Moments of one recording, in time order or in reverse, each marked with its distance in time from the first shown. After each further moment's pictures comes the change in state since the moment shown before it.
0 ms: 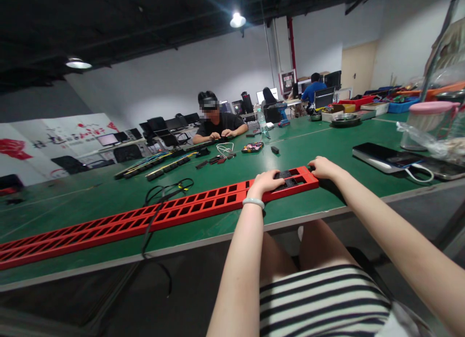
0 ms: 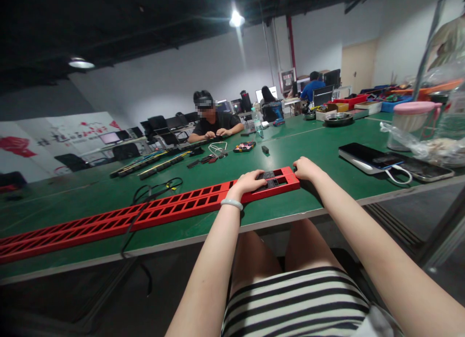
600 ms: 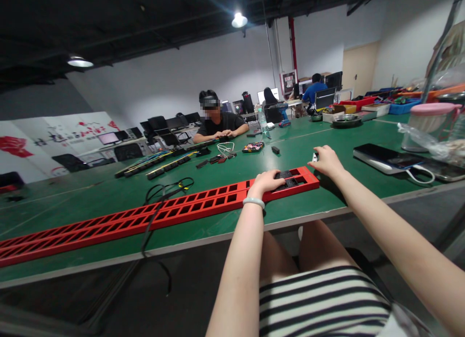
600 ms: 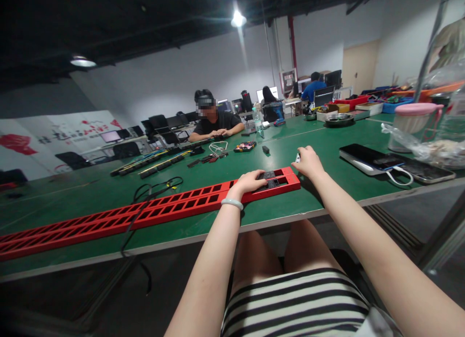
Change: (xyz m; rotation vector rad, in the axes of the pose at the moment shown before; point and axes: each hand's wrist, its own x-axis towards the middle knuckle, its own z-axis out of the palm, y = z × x) left_hand 0.003 -0.003 0.003 -0.011 0.006 0.007; right_hand -0.004 -0.004 -0.012 0.128 0.412 0.127
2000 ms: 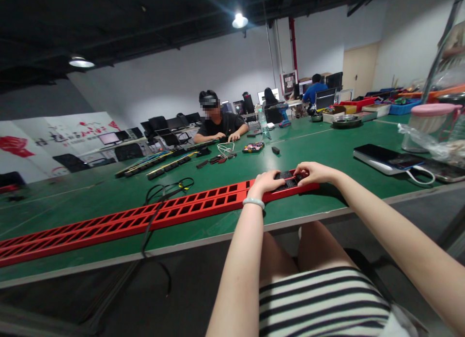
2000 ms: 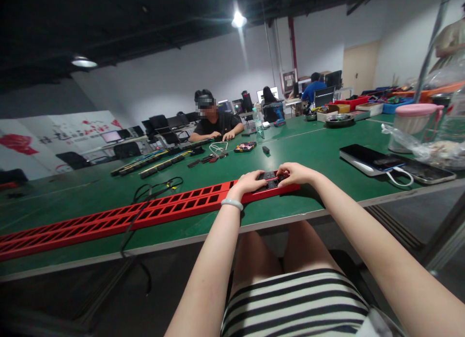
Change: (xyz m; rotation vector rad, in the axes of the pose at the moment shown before) left_hand 0.000 0.001 -0.001 0.059 0.007 0.012; right_hand -0.016 -0.031 -0.006 0.409 -0.611 -0.351
